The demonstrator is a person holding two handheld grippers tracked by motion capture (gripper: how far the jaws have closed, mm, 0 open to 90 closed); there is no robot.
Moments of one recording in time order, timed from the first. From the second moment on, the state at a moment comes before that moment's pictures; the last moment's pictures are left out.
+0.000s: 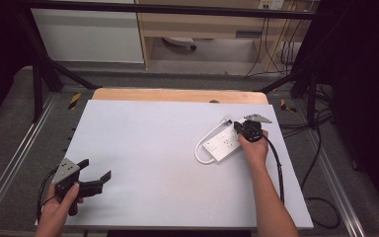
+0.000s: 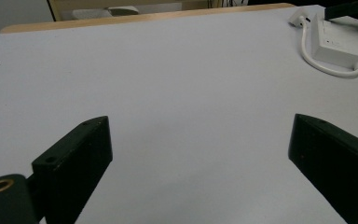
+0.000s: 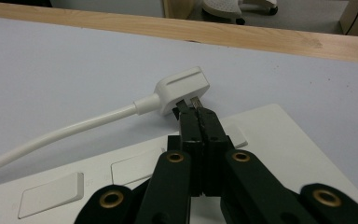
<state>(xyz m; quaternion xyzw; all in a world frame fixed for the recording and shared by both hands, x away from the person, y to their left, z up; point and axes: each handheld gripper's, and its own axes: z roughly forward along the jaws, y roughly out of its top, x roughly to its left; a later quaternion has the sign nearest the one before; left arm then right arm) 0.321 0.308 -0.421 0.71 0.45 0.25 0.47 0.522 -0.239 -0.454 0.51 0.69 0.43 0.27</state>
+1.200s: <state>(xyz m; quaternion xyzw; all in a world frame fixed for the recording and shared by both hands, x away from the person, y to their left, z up) 0.322 0.308 -0.421 0.71 0.45 0.25 0.47 0.515 -0.244 -0.436 0.51 0.68 0.45 0.28</state>
